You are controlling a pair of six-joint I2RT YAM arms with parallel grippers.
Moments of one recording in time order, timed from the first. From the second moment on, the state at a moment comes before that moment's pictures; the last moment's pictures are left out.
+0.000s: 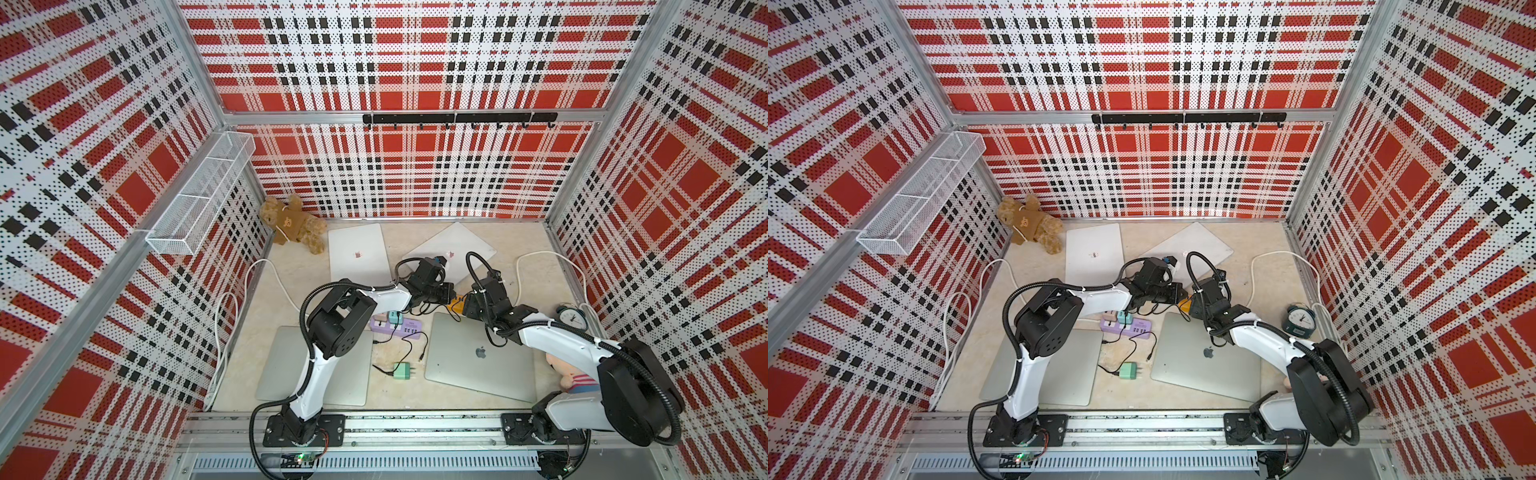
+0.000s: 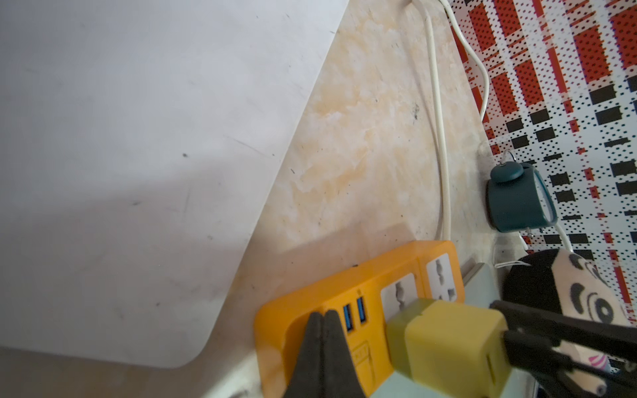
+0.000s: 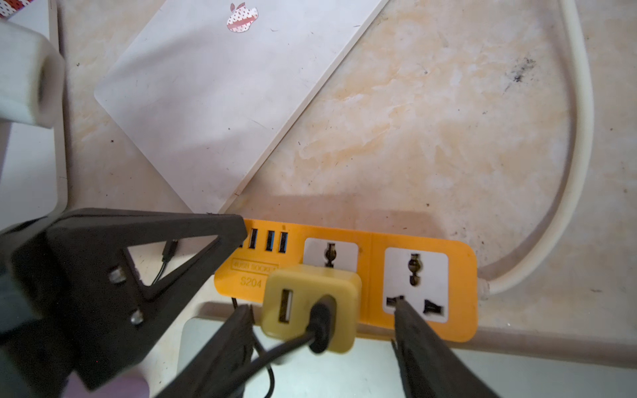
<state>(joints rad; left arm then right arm) -0.75 2.16 1.39 0.07 0.34 -0.59 0.53 1.37 0.70 -0.21 0.31 0.68</state>
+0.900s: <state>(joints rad) -0.75 2.16 1.39 0.07 0.33 -0.59 0.59 1.51 0.80 -0.24 0.45 0.66</state>
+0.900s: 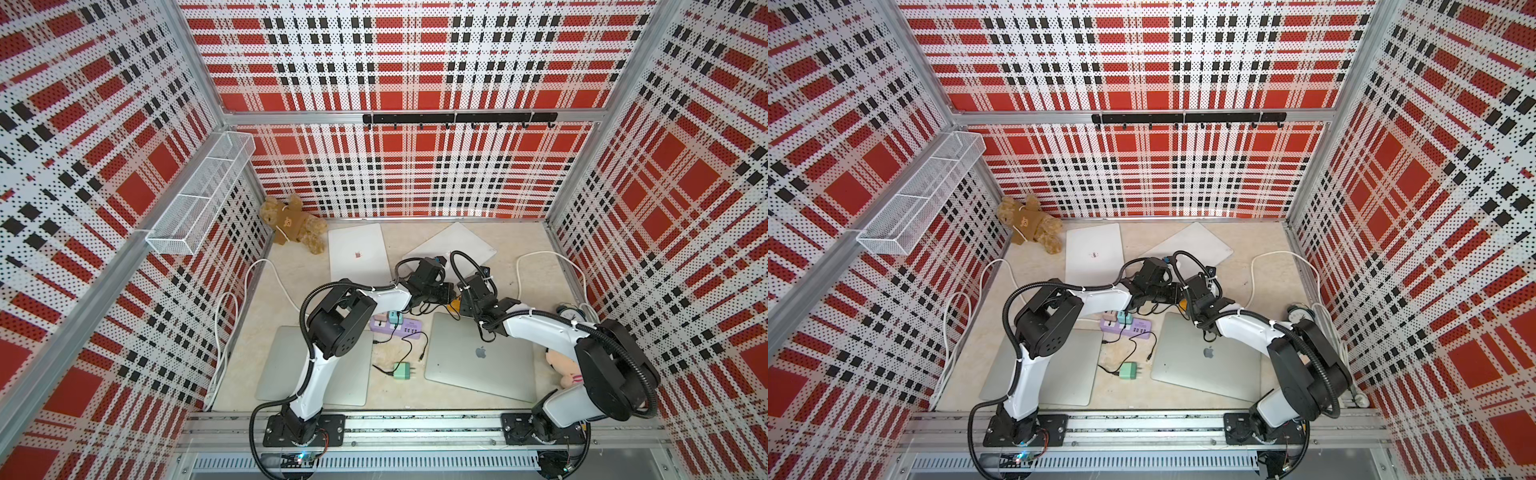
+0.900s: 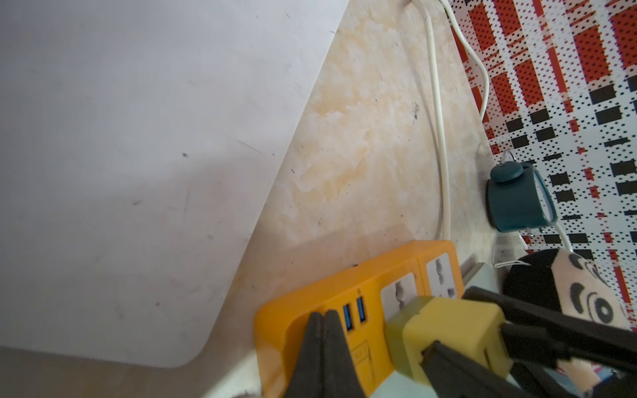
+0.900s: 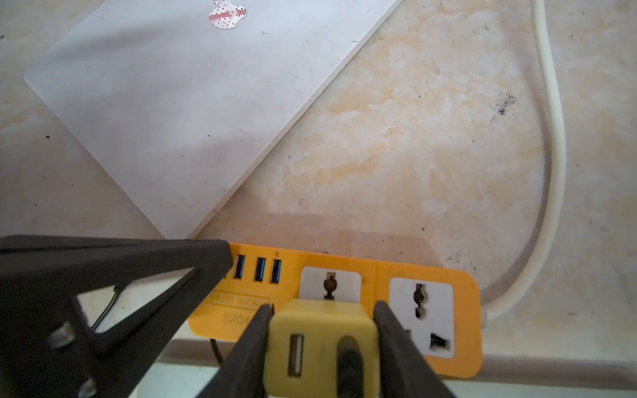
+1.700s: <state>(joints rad) -0.76 2.16 1.39 0.07 0.31 -0.57 0.60 1.48 0.74 -0.17 0.45 0.69</state>
